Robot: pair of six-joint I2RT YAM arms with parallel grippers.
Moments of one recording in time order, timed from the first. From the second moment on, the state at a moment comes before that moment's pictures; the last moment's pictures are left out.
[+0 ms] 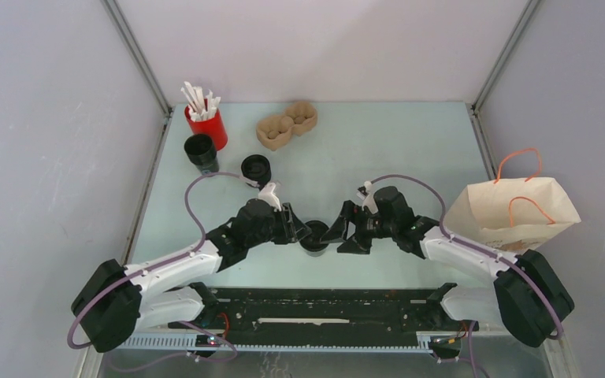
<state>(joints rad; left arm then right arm) -0.78 1.10 0.47 0.10 0.08 -0.79 0.66 1.21 0.55 0.00 -0.57 1.04</state>
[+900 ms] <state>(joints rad) -0.77 1.06 0.51 -0.09 0.12 -0.77 0.61 1.45 0.68 0.03 -0.69 0.89</state>
